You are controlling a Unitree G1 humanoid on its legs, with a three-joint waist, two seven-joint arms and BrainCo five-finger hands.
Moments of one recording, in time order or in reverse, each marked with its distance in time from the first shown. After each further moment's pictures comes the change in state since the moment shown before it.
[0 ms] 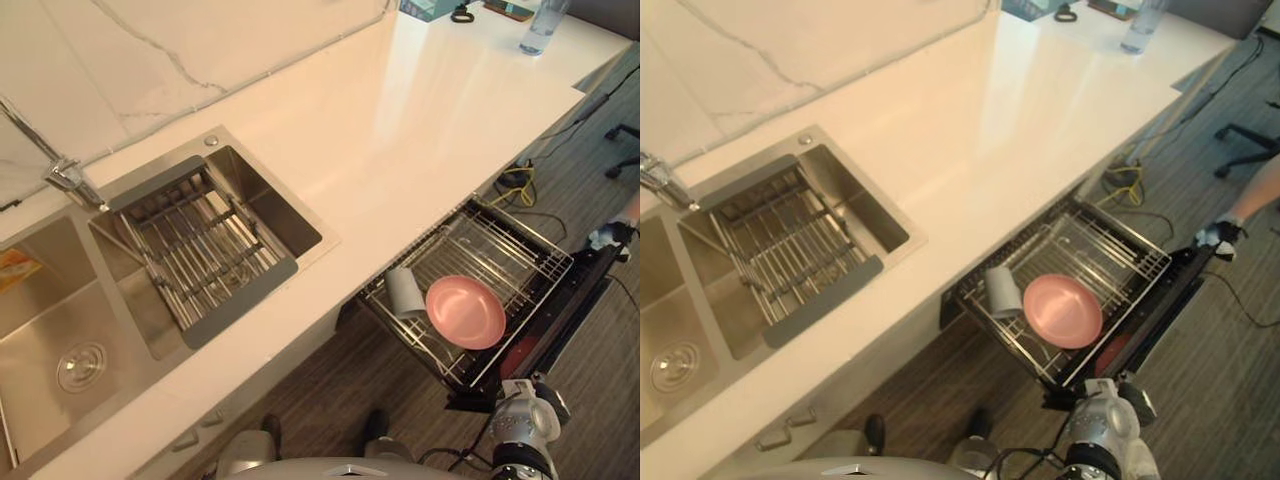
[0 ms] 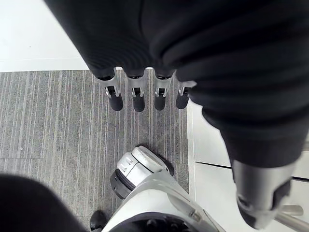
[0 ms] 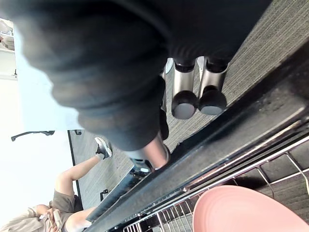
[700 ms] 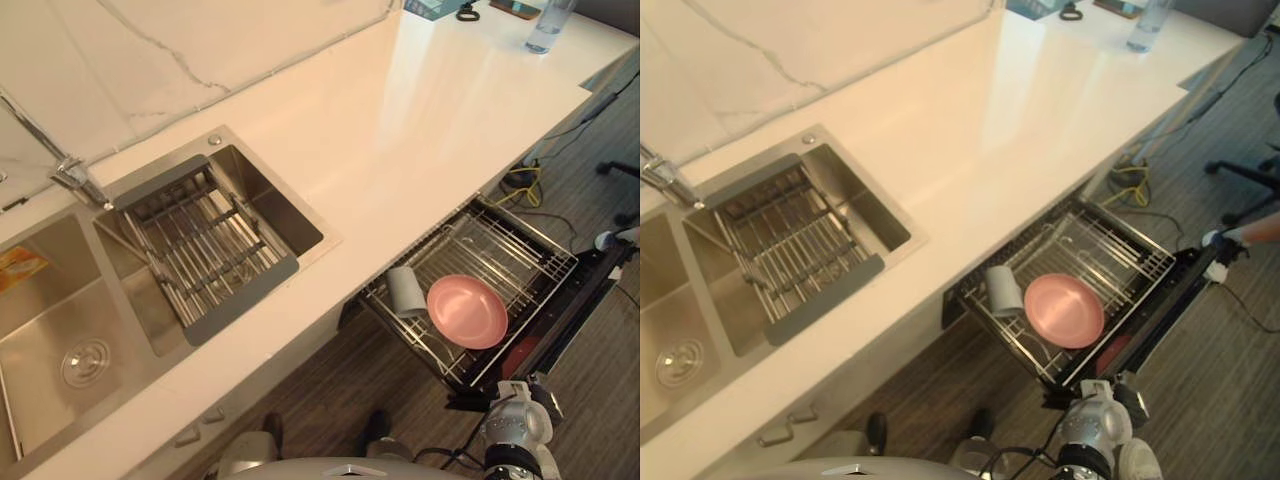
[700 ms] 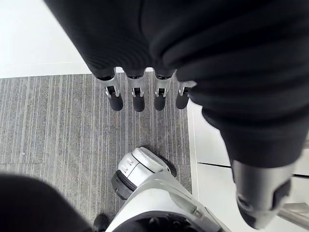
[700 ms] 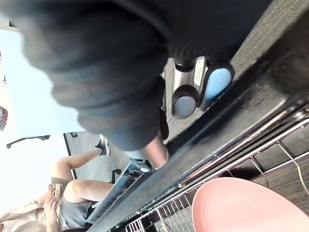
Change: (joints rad) left arm 0.000 0.001 -0.032 -0.002 0.000 0.001 0.001; right arm 0.001 0.031 0.024 0.000 0.059 -0.065 0.051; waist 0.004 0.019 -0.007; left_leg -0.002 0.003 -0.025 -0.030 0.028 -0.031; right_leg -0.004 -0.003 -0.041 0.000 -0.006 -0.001
